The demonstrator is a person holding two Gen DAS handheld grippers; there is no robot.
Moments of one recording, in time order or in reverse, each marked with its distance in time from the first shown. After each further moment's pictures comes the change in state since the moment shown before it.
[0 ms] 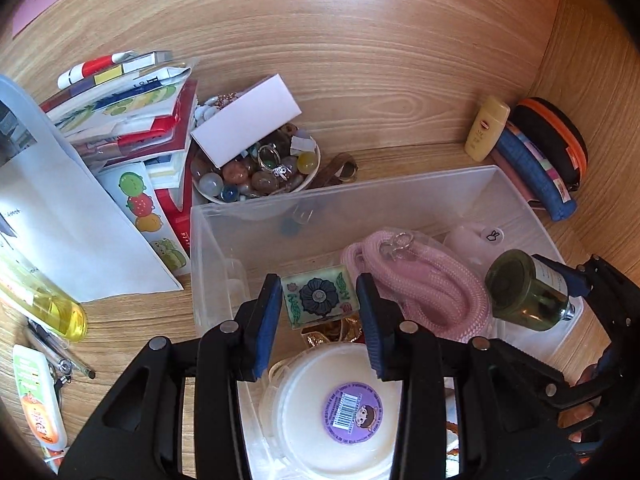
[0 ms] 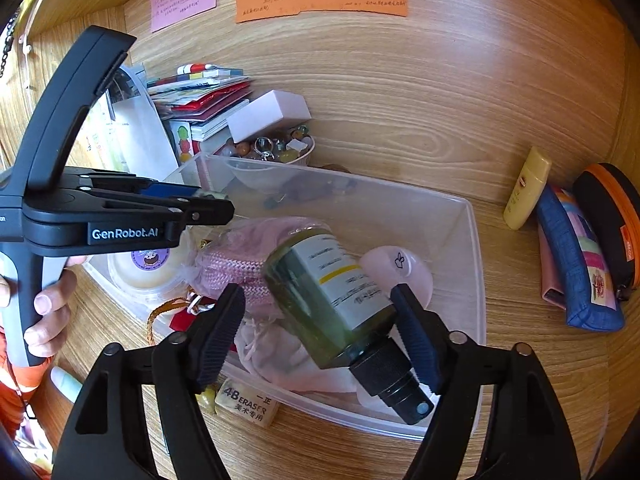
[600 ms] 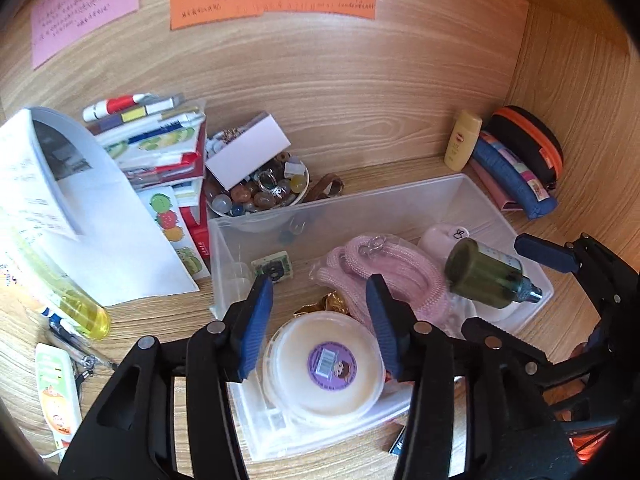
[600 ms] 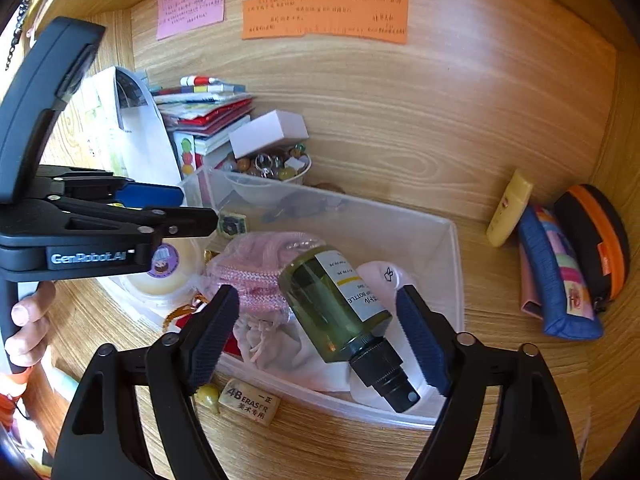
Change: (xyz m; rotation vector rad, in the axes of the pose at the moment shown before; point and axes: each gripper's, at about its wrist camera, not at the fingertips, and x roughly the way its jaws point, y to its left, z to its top) left arm -0.048 -0.008 -0.013 0.041 -0.093 0.011; right arm -0.025 0.014 0.003 -0.022 -0.055 -0.063
